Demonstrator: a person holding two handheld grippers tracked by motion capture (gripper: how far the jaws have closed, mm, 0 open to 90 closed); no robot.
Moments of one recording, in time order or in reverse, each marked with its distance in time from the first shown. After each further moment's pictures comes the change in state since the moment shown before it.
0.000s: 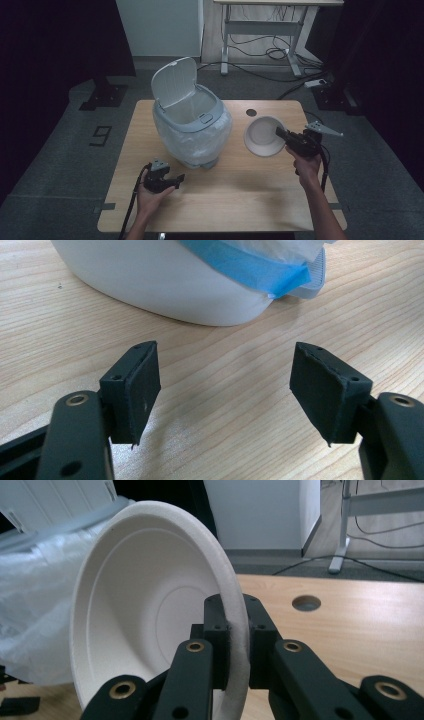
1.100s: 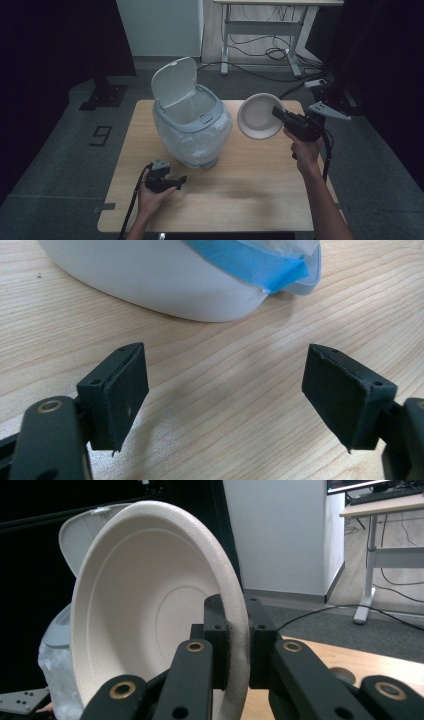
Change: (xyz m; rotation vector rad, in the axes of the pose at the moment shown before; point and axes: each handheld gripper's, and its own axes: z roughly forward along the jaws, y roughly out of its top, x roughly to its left) left arm 0.000 -0.001 0.006 0.016 -0.035 -0.019; right arm 0.039 0.064 -0.005 -0.131 0.095 -0.052
